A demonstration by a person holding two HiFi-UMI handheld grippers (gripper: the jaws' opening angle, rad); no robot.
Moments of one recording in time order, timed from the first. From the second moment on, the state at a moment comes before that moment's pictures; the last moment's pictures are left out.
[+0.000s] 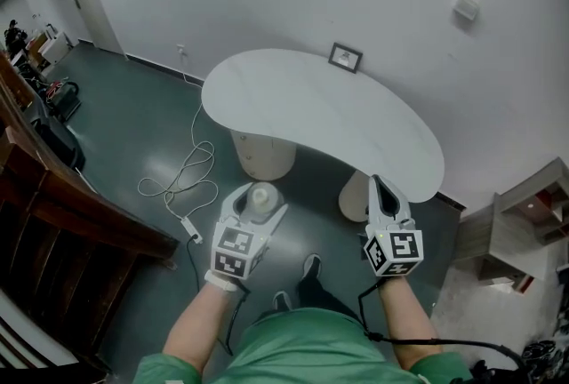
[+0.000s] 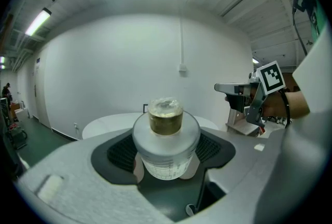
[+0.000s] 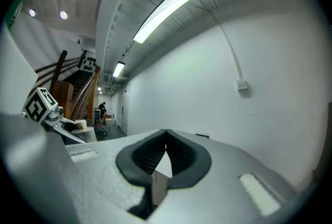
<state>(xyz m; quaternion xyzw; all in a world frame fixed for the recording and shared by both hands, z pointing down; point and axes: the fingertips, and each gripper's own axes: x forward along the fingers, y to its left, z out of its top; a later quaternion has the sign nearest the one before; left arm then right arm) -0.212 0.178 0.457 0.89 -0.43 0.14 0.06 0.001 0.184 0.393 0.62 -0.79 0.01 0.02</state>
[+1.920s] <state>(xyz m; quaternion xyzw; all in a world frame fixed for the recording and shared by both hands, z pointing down) -0.124 -0.164 0.464 0.89 -0.41 0.18 0.06 0.112 -0.128 0.422 0.64 -0.77 0.05 0.00</state>
